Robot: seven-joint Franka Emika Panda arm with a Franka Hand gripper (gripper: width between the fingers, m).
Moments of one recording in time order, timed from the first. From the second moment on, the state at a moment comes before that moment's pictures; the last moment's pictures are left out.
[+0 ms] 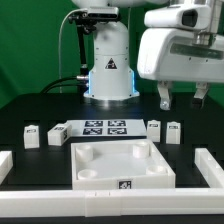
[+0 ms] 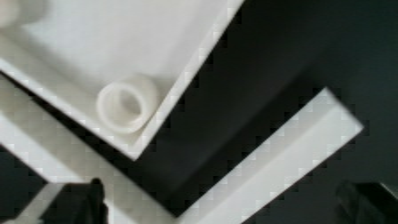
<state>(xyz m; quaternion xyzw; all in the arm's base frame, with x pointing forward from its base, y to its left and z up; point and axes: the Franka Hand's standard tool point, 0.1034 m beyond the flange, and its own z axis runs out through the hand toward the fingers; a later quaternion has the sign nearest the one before) 0.514 0.106 0.104 0.92 0.39 0.07 0.07</state>
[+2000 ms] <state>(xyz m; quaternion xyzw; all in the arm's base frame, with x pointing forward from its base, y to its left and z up) 0.475 -0.003 0.013 0.68 0.73 -0.03 0.03</state>
